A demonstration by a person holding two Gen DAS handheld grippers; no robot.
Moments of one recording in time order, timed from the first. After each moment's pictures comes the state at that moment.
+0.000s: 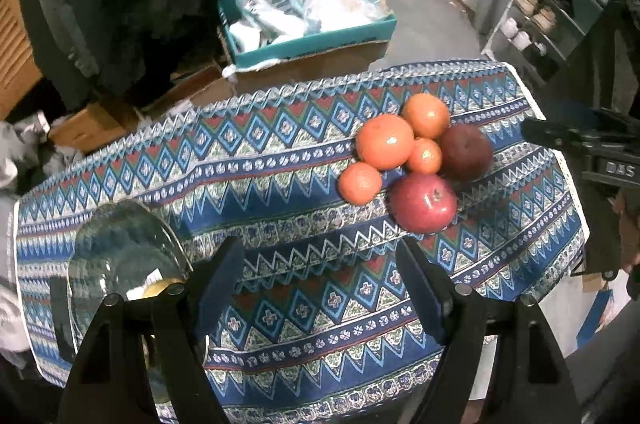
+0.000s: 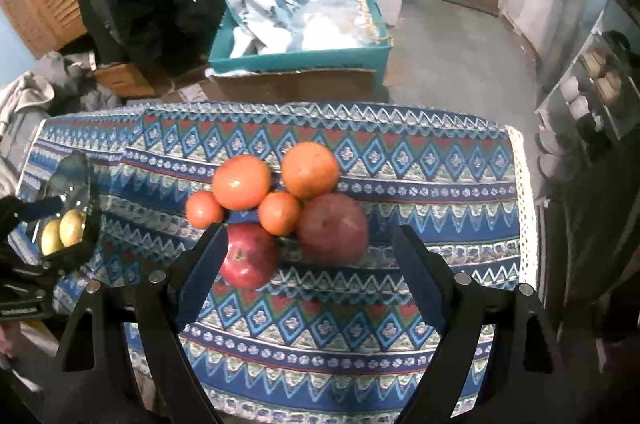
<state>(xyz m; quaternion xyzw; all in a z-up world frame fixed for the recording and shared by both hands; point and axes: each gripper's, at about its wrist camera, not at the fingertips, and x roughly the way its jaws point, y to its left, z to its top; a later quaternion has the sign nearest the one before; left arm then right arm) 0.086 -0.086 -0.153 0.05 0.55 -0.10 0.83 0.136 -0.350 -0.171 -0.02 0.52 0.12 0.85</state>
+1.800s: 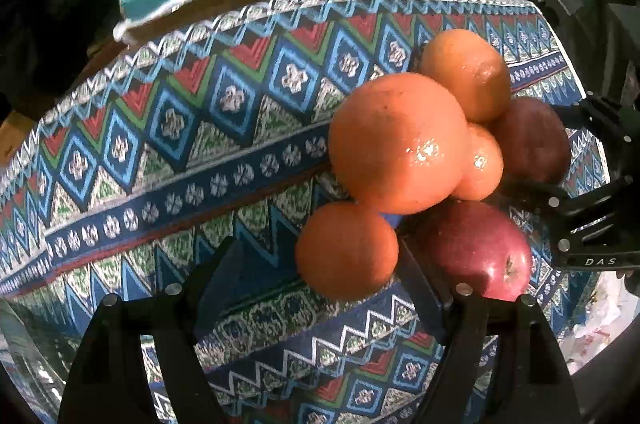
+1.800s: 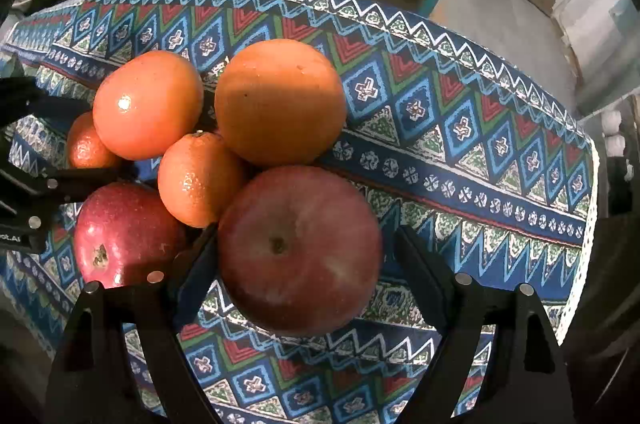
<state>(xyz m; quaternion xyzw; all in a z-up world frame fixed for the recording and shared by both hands) 0.186 -0.139 -0.291 0.06 0.64 -0.17 0.75 0.204 -0.324 -0.313 -0.13 0.60 0.17 0.77</state>
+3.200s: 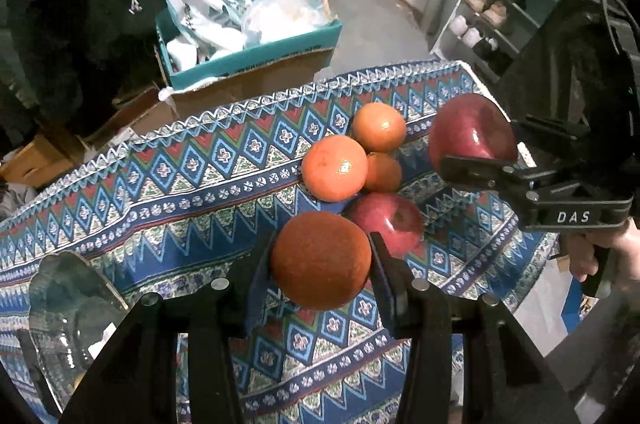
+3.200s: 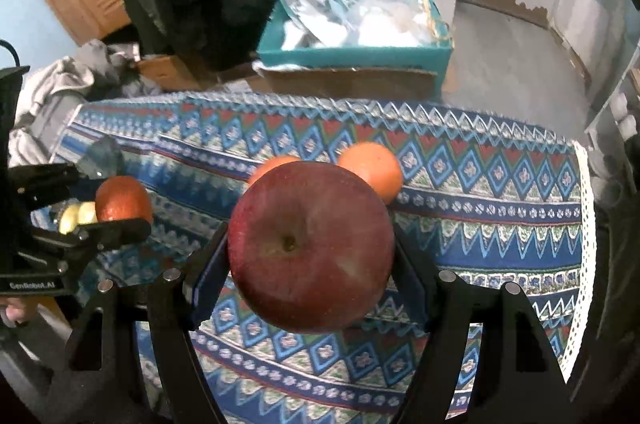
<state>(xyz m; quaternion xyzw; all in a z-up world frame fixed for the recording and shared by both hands) 0.110 -0.102 -0.173 0.03 0.53 -0.20 0.82 0.141 -0.321 -0.204 0.00 0.49 0.22 0.84</state>
